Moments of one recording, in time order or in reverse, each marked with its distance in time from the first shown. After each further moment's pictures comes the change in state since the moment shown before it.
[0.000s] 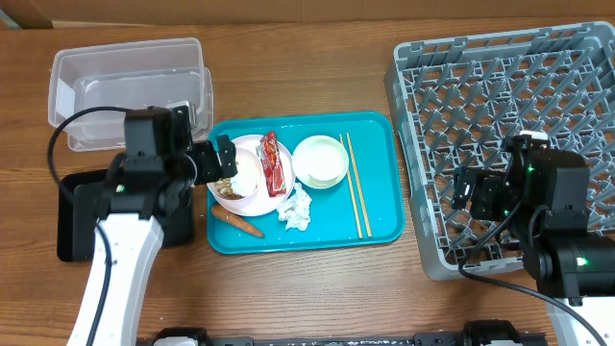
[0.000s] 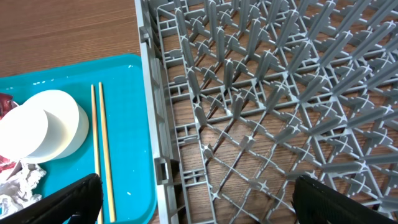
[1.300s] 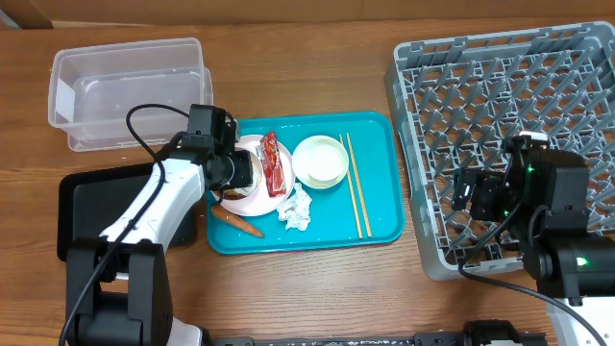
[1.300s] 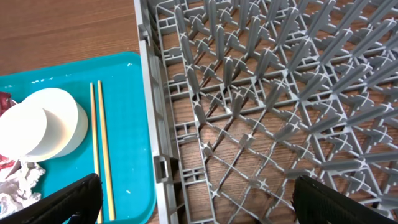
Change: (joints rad) left arm -0.109 0.388 0.000 0.076 -0.001 0.001; right arm 0.000 0.000 0.000 -0.006 0.000 0.000
